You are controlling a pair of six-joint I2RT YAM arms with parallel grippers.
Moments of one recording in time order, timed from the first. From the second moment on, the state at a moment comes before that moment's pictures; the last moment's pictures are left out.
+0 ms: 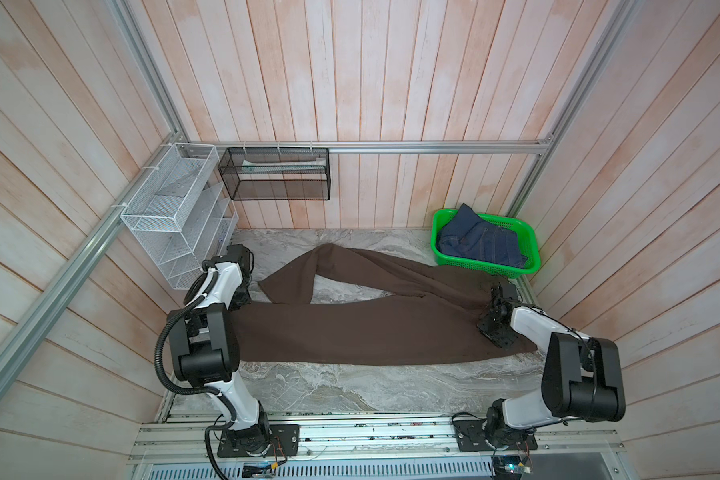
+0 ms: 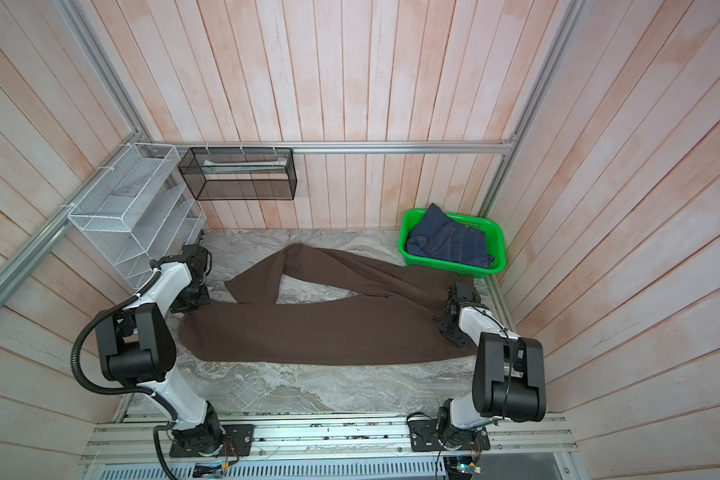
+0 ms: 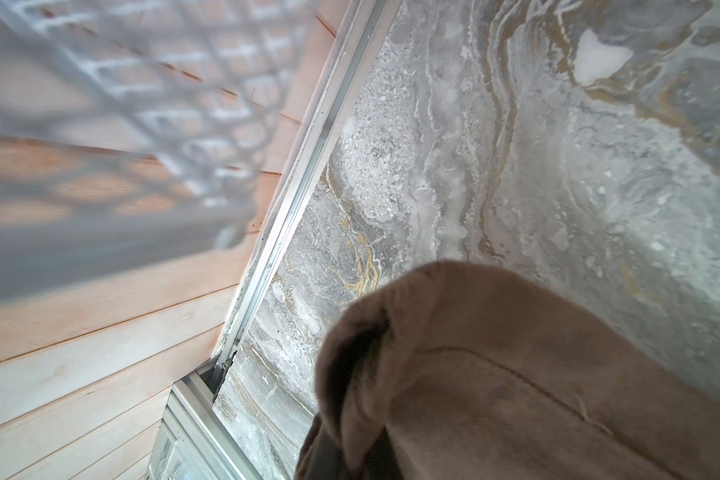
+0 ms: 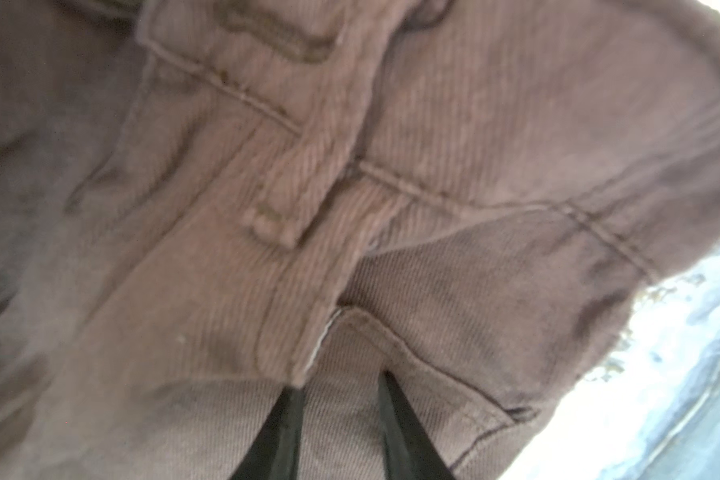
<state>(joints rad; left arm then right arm) 0.18 1.79 1.38 -1.03 -0.52 -0.27 -0.12 1.51 0.75 -0.58 0.20 0.70</state>
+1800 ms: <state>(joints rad) -0.08 1.59 0.98 -0.88 -0.16 -0.41 0.08 1.23 0.53 -0.44 -0.01 0.91</state>
